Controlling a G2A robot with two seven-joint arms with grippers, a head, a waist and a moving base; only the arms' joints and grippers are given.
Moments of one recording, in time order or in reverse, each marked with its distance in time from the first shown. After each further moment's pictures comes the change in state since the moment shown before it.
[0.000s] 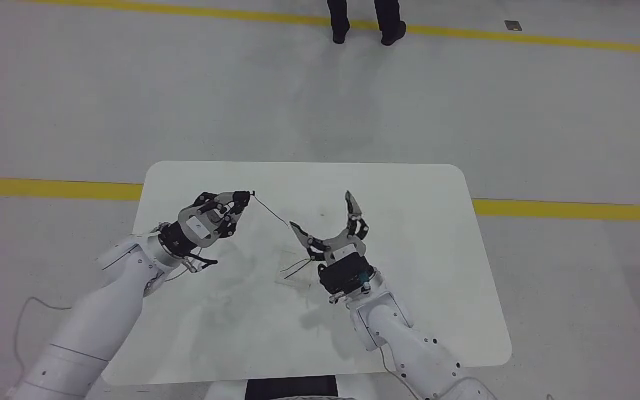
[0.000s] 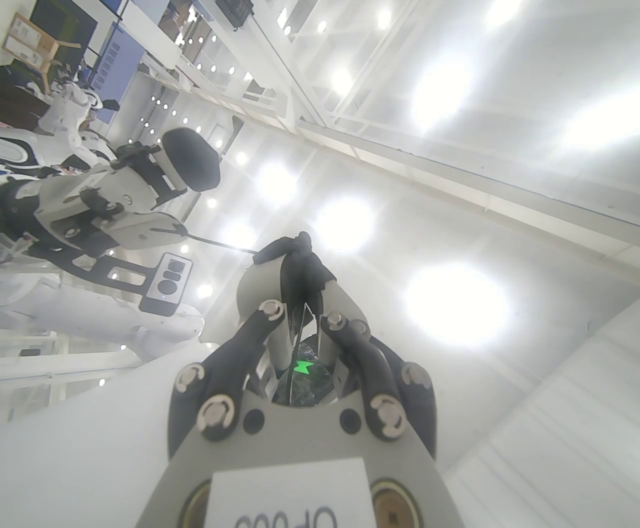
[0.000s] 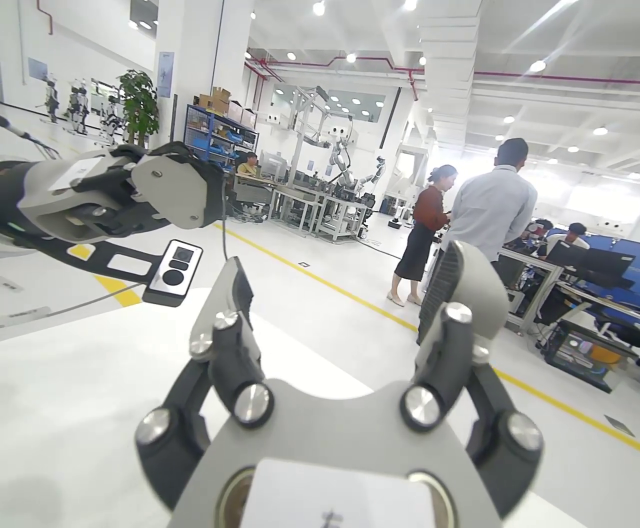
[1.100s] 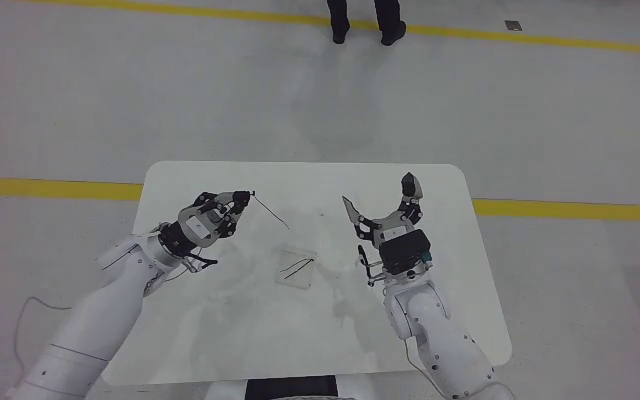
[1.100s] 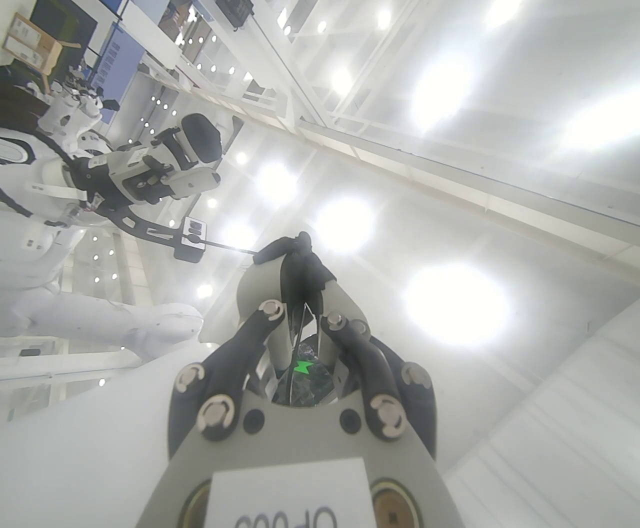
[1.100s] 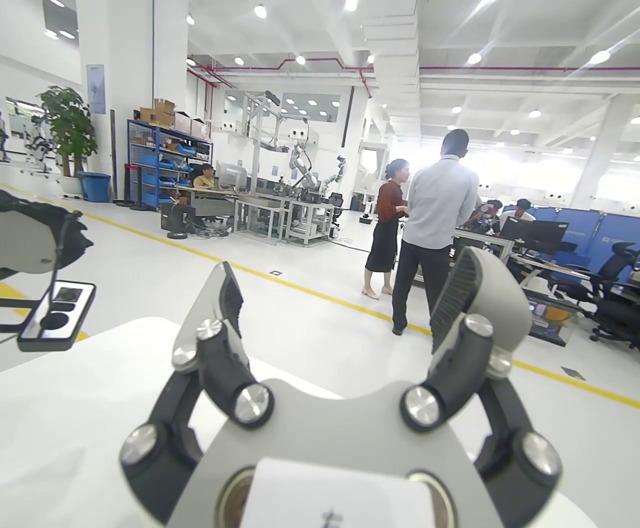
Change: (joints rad) left arm 0.000 0.000 0.000 0.000 0.000 0.000 0.000; right arm -0.106 0.022 0.250 -0.103 0.127 -0.080 -0.007
